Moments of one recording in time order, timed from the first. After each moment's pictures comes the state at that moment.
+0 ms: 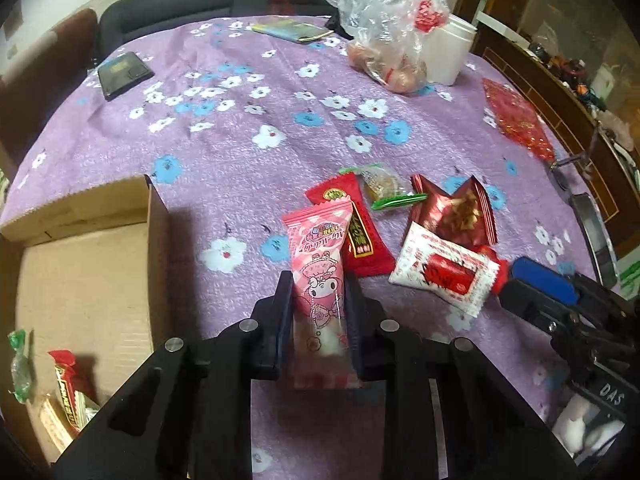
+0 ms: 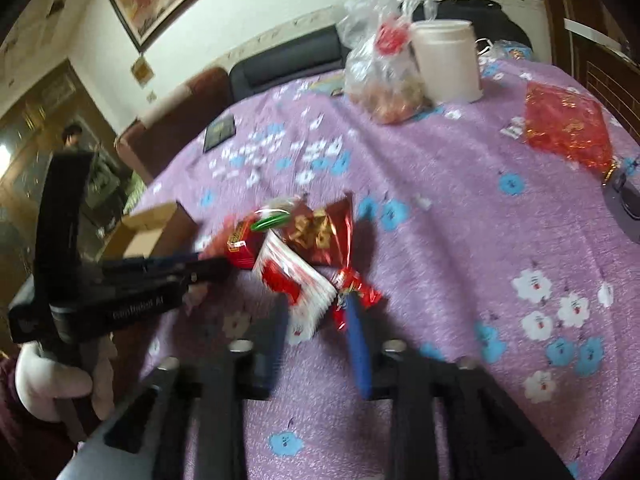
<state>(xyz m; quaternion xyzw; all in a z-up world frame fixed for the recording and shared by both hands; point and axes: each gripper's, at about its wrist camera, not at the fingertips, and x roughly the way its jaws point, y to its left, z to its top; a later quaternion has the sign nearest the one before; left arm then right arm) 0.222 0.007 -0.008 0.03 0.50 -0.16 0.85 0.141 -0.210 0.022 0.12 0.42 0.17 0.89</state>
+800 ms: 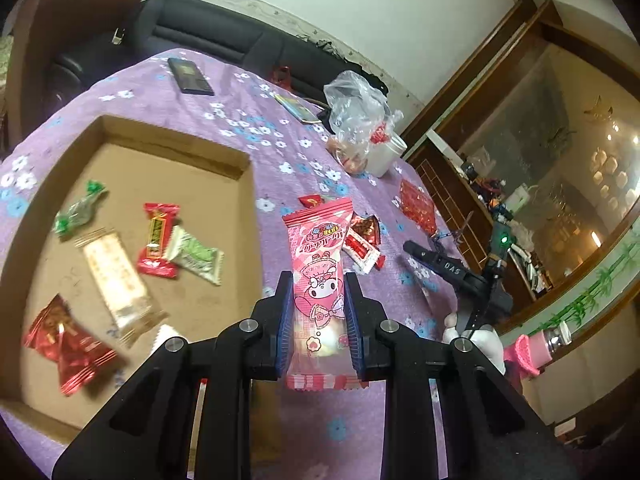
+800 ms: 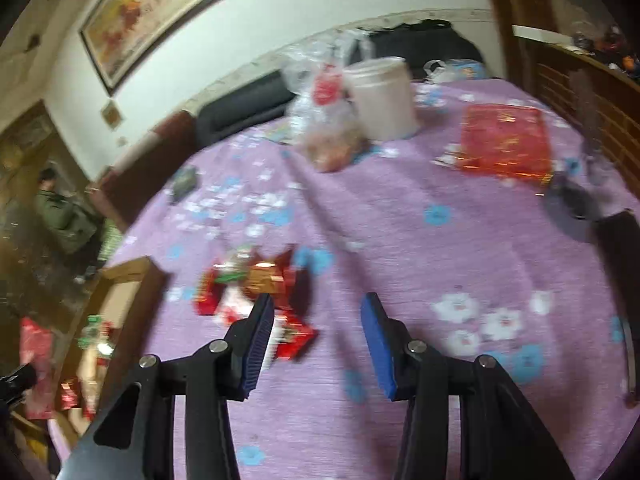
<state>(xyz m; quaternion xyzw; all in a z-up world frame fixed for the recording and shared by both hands) 0.073 0.145 0.058 -0.21 0.39 -0.23 0.87 0.138 -0.245 0.035 0.13 0.39 0.07 0.91</state>
